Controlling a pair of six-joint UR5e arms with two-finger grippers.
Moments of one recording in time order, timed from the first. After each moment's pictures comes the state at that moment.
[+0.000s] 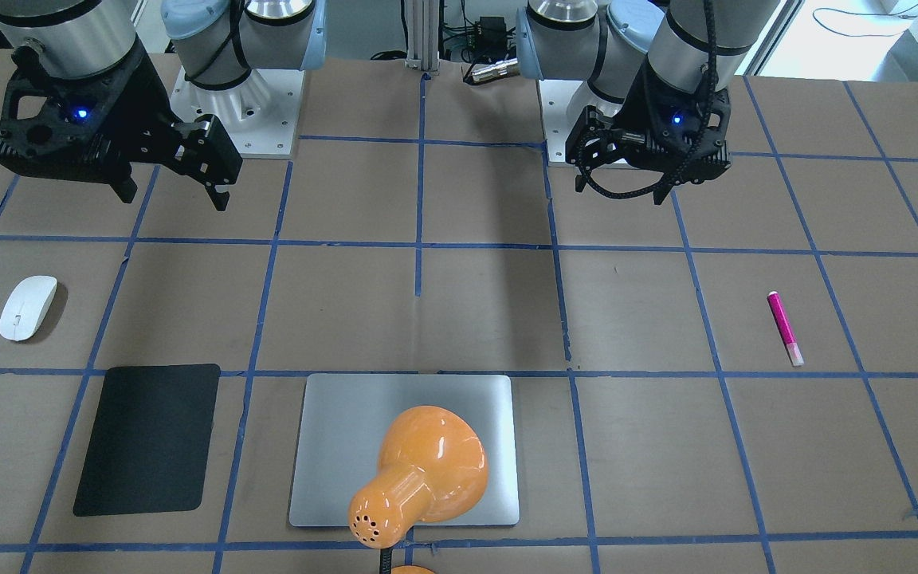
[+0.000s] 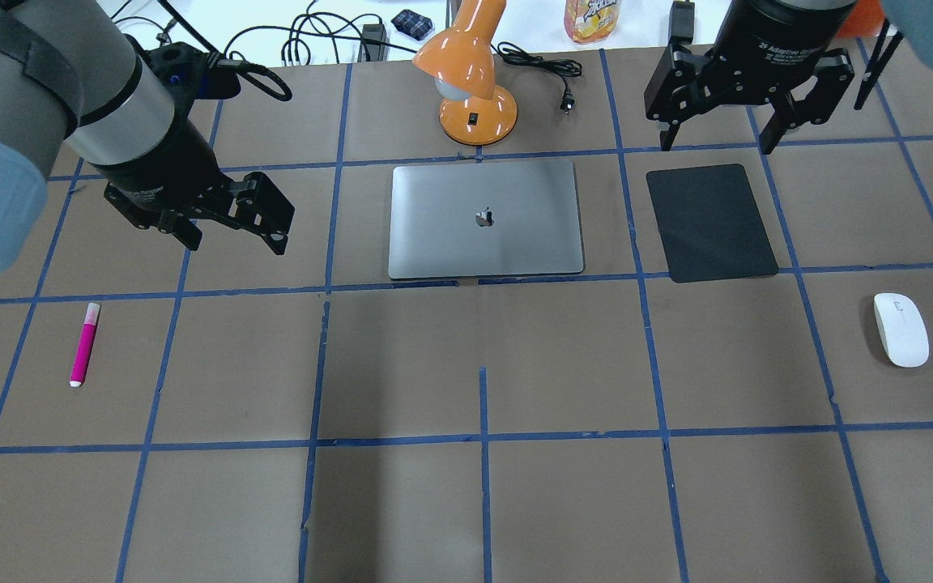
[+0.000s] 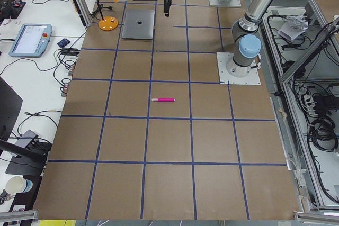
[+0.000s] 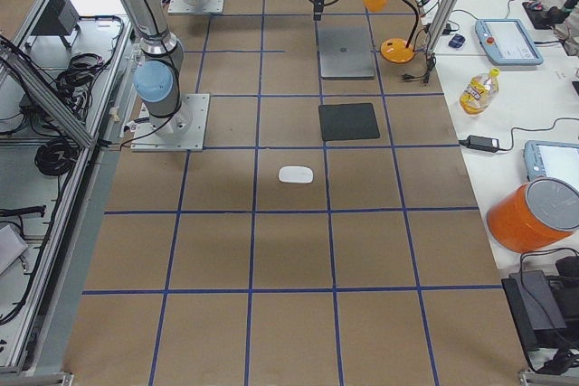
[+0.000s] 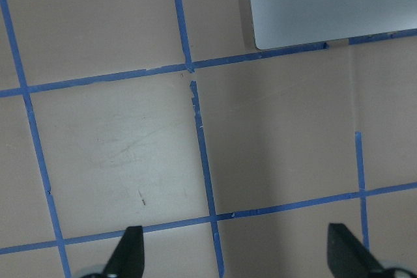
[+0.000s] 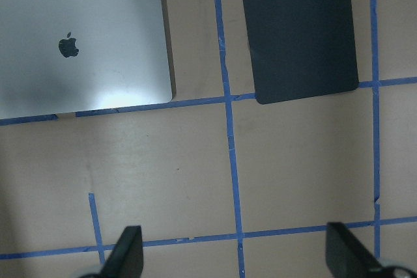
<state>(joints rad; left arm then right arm) -1.56 -1.48 -1.70 -1.54 1.52 0.14 1.58 -1.52 1.43 -1.49 -1.56 0.10</state>
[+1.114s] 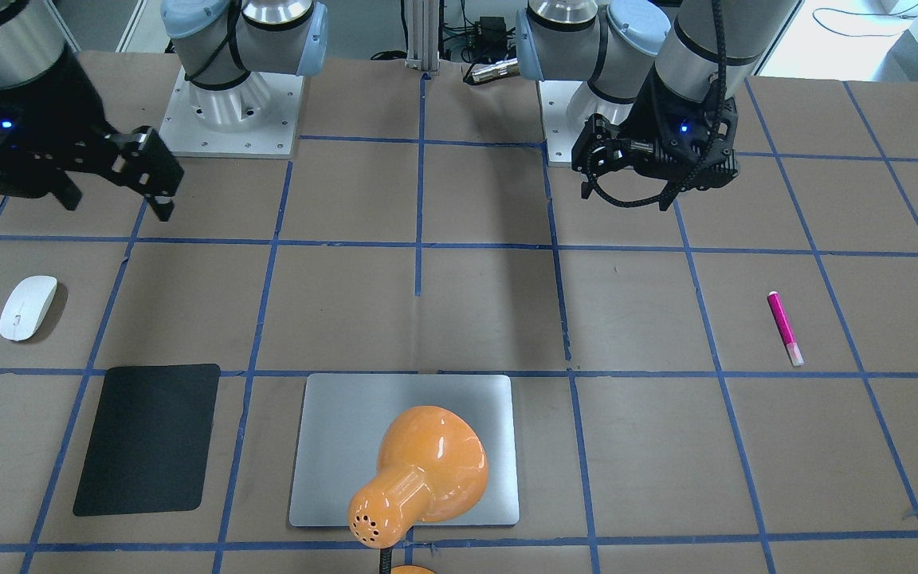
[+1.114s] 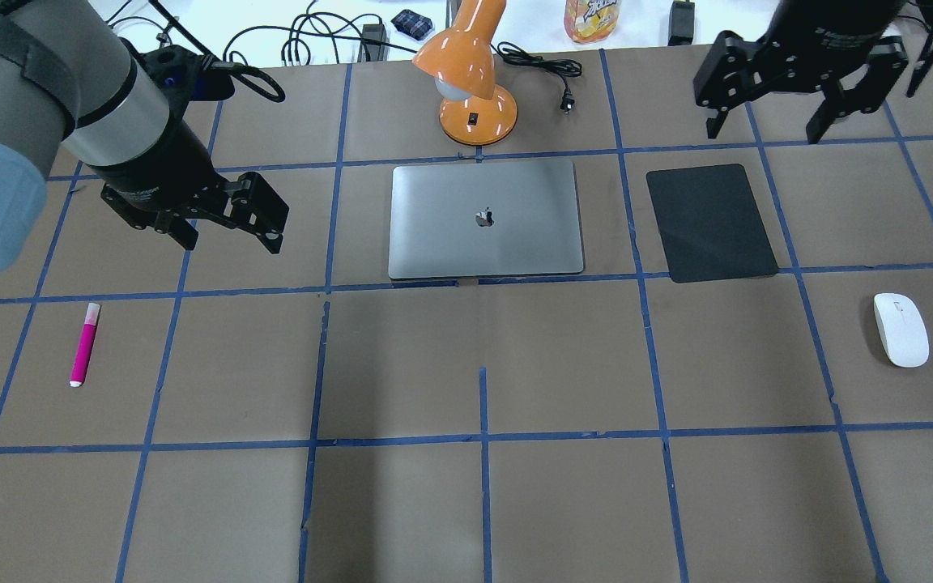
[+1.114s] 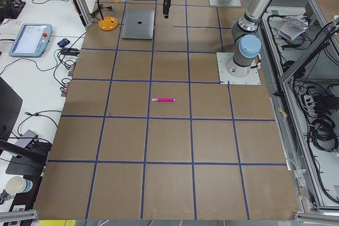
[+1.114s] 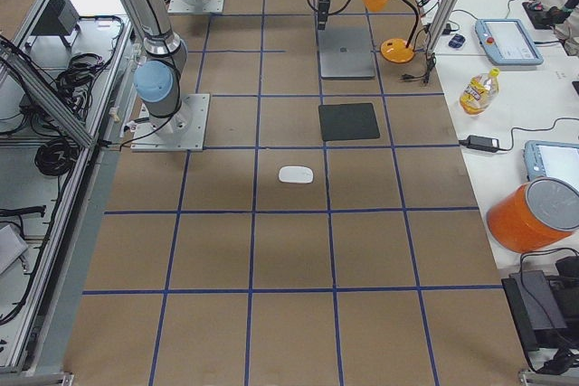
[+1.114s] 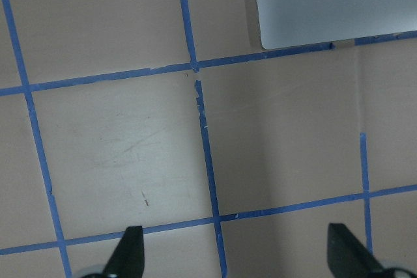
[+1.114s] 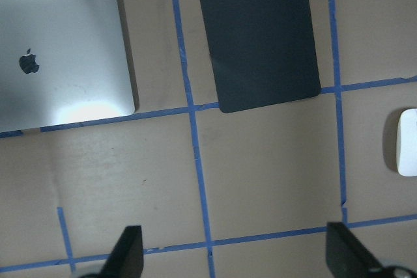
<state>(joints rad) -1.54 -1.49 -1.70 -1.52 1.52 0.15 1.44 -1.51 1.43 -1.48 -1.57 0.00</state>
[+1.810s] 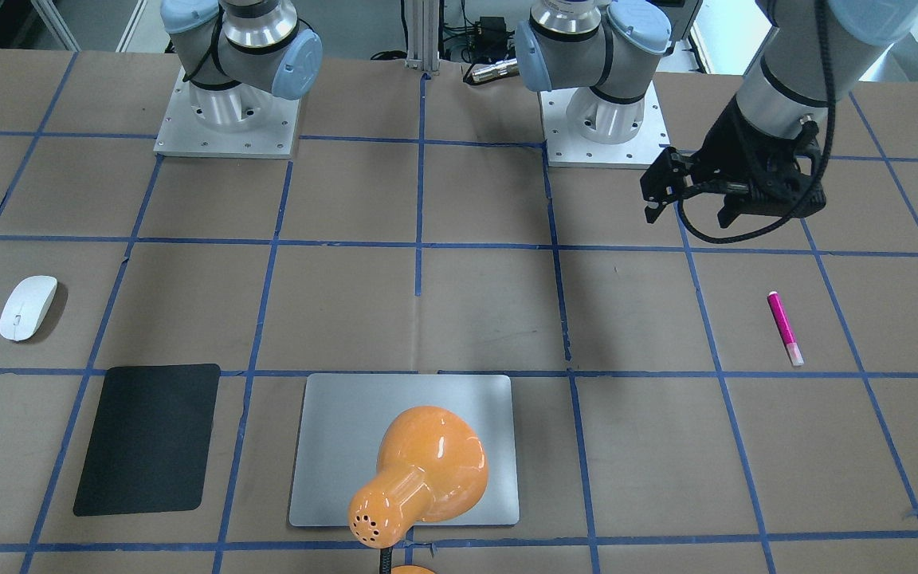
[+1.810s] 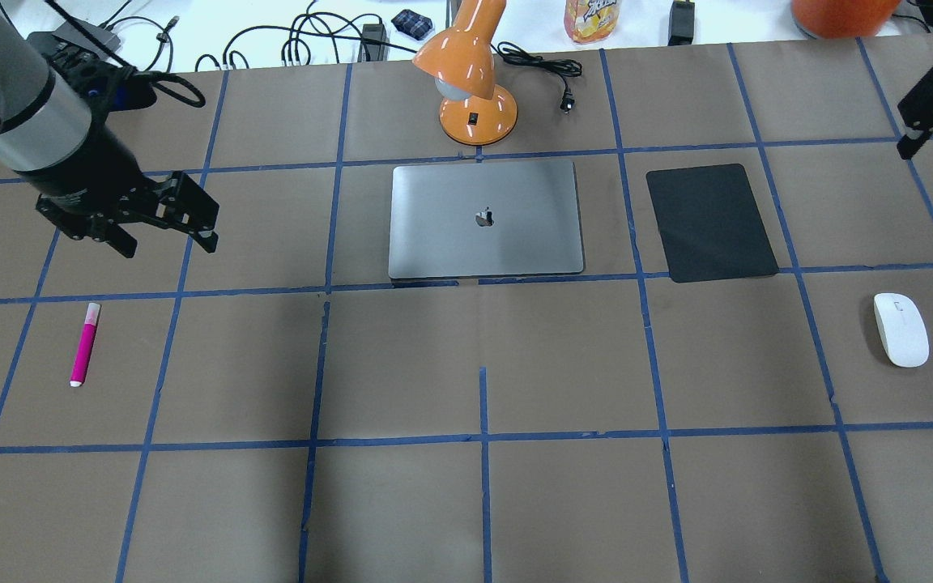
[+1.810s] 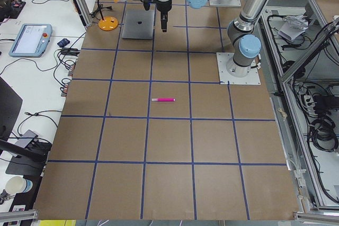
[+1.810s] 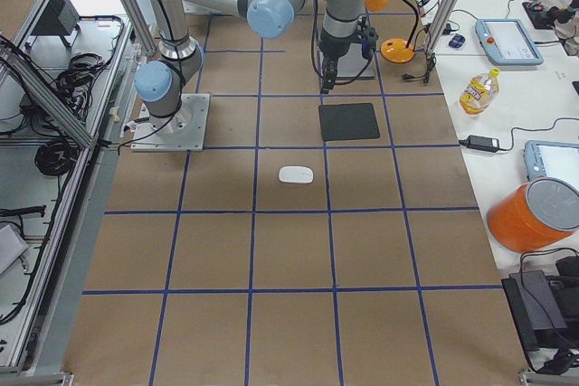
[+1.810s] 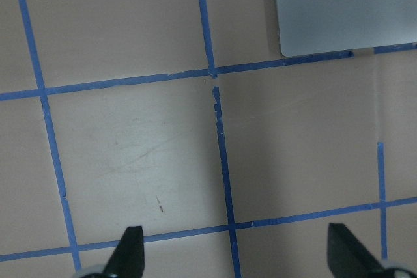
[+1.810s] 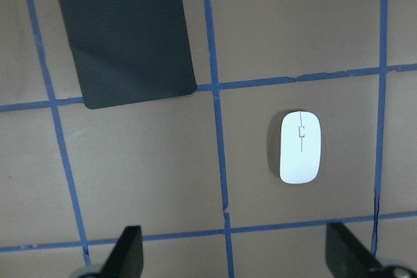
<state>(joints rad) -1.32 -1.51 -1.75 -1.51 1.52 0.23 1.09 -1.44 1.48 -1.51 -1.60 -0.40</state>
